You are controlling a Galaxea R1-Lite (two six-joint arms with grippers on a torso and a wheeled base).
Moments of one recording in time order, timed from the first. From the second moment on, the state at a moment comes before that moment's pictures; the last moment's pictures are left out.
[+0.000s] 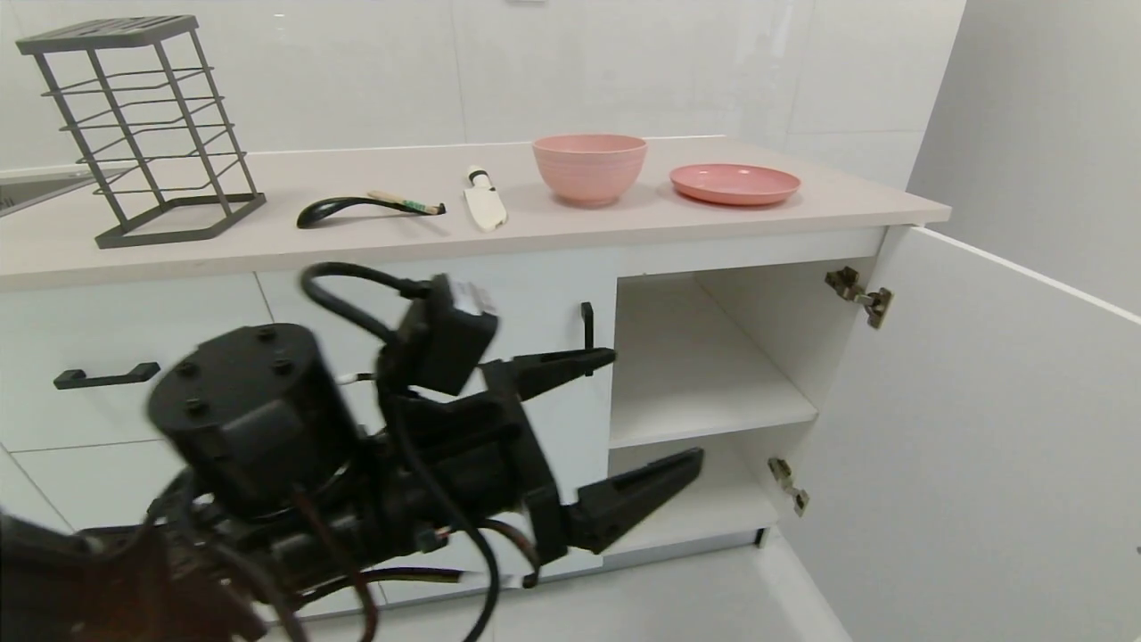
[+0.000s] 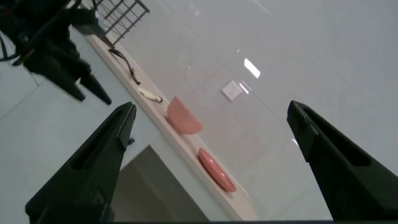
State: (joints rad) left arm -0.79 1.68 -0.52 -1.25 -0.38 -0.09; right arm -0.09 0.61 -0.27 -0.97 0.92 -0.40
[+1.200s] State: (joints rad) left arm 0.00 0.04 0.00 -0.16 -0.35 -0.05; right arm -0.01 0.07 0.00 -0.42 0.72 -0.41
